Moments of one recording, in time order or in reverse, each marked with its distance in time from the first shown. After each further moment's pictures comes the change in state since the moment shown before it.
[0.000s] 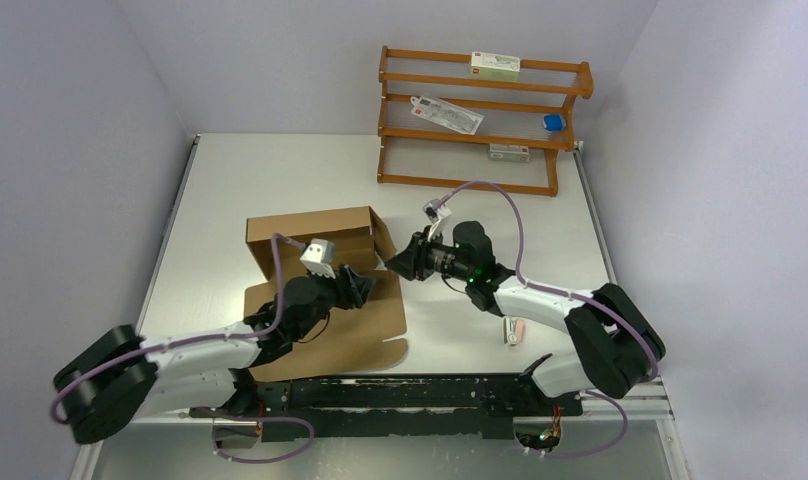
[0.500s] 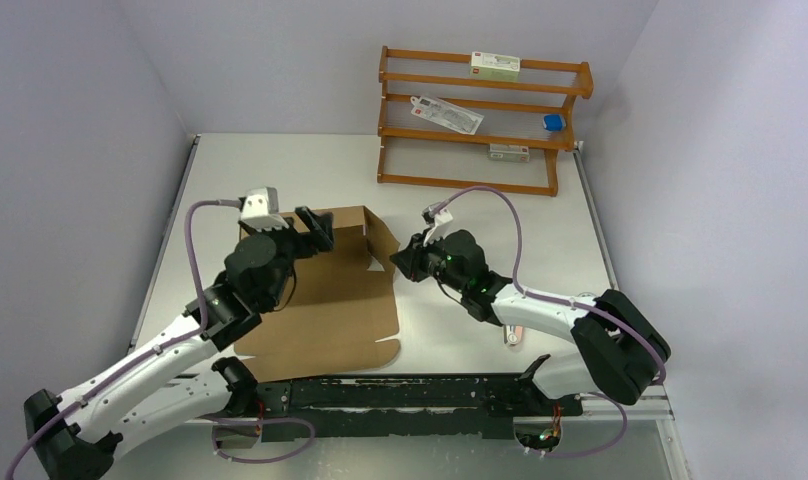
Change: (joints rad) left arm 0.103 -0.296 0.395 -0.555 -0.271 0.094; right arm 0.103 -0.040 -0.018 -0.018 0.323 -0.067
